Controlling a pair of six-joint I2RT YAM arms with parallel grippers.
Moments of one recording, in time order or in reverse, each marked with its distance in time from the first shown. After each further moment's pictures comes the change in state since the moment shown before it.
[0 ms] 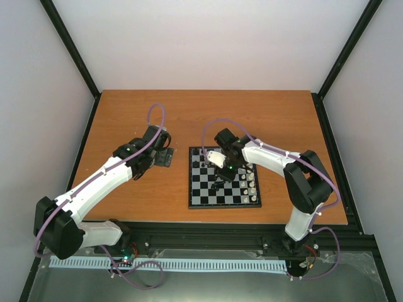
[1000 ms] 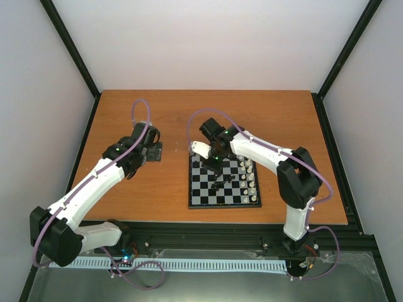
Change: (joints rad) left arm 0.099 -0.060 0.000 -0.013 -0.055 -0.051; right arm 0.074 0.086 0.269 -0.072 -0.042 0.003
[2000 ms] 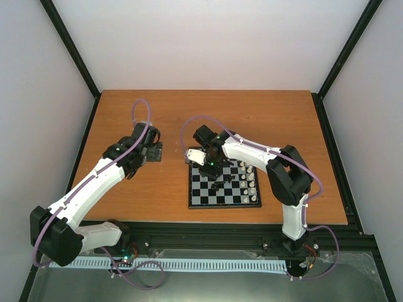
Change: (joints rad) left arm 0.001 0.003 0.000 -0.002 0.003 0.001; right arm 0.050 0.083 -0.002 0.009 0.004 -0.008
